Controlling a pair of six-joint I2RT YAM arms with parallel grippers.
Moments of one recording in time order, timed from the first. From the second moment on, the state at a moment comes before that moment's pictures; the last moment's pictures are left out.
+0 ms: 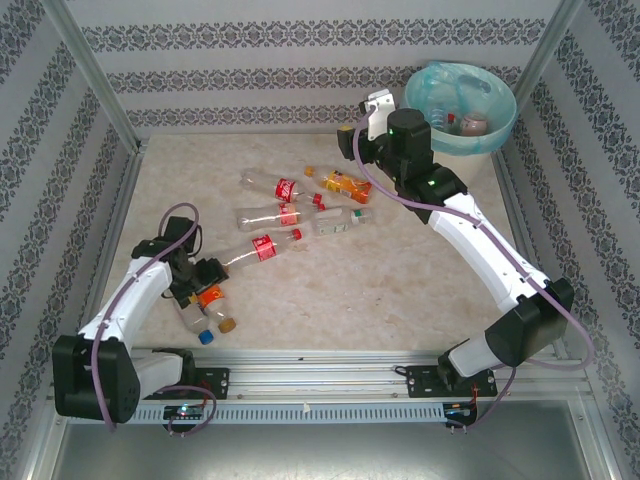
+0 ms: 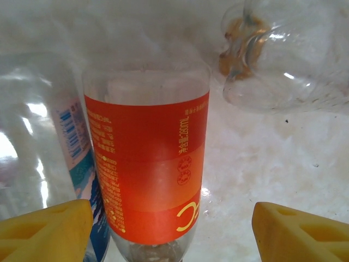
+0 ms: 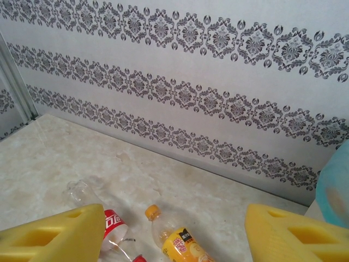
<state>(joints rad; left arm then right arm) -0.04 1.17 0.78 -0.99 0.14 -0.70 0.48 1.49 1.51 -0.25 0.09 0.00</state>
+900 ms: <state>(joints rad) -0.13 1.32 0.70 -0.79 0.23 -0.72 0.48 1.48 1.49 -0.25 0.07 0.02</state>
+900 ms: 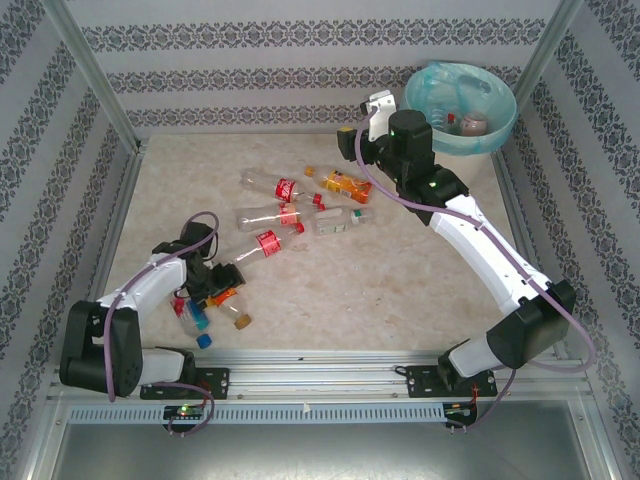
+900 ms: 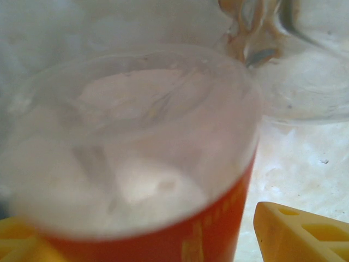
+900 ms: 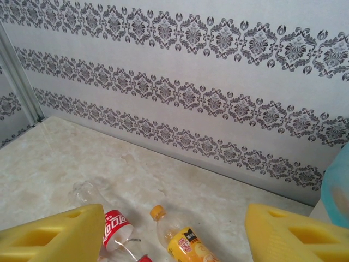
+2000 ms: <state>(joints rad) -0.18 1.03 0.92 -0.78 0.07 -0.61 0.54 1.45 1.49 -0.25 -0.10 0.06</state>
